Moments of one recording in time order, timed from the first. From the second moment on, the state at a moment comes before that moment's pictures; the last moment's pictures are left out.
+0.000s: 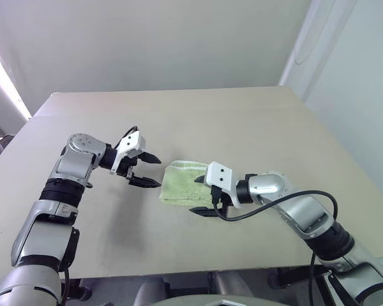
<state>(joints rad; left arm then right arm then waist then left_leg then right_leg) -0.73 0.63 -0.19 0.56 -0.11 0.15 -1.52 -0.49 -0.58 0.50 -0.25 0.19 0.63 0.83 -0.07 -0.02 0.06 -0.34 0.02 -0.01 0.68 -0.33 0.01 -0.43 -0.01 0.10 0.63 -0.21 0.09</state>
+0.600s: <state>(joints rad) -0.70 0.56 -0.20 0.51 -0.12 0.19 -1.40 -0.47 -0.50 0.57 -0.08 -0.04 0.47 0.80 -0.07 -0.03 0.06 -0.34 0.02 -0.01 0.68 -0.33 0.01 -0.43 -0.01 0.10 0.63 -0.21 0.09</state>
